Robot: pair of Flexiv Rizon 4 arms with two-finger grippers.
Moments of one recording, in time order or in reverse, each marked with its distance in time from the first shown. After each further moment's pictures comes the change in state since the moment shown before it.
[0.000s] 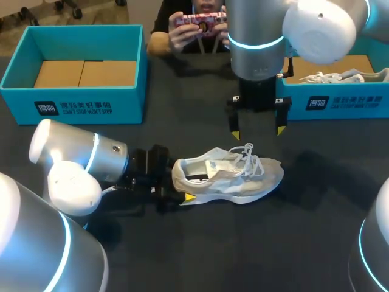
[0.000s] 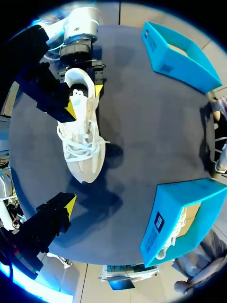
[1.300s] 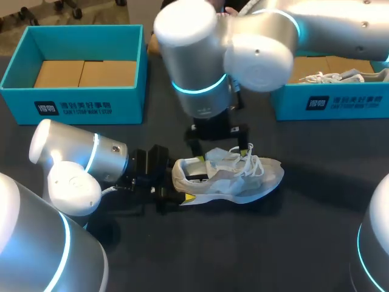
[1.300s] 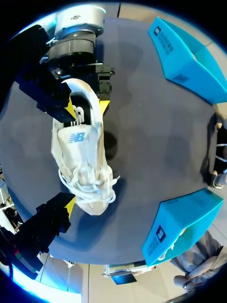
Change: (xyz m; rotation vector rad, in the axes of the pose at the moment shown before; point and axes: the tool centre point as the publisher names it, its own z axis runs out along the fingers) left arm 0.000 0.000 0.000 0.000 0.000 0.000; right arm 0.089 -0.028 0.035 -0.069 -0.087 0.025
